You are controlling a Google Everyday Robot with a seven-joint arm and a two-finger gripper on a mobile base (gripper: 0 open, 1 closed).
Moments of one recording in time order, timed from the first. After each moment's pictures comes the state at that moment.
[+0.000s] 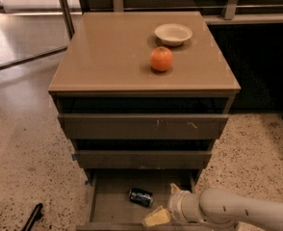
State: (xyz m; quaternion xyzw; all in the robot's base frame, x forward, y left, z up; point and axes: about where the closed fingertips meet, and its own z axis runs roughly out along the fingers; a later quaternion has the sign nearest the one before) arm 0.429 -0.061 0.427 -0.35 0.85 0.25 0.31
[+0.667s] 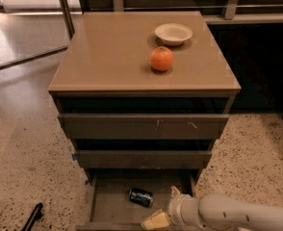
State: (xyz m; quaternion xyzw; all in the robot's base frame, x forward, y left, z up) arm 0.423 -0.060 0.426 -0.34 0.85 0.24 0.31
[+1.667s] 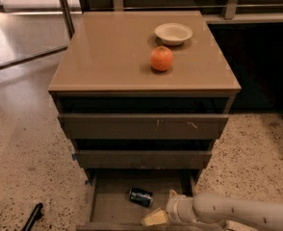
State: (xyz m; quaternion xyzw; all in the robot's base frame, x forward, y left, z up) arm 0.447 -0.066 0.342 -0.31 0.87 0.26 0.29
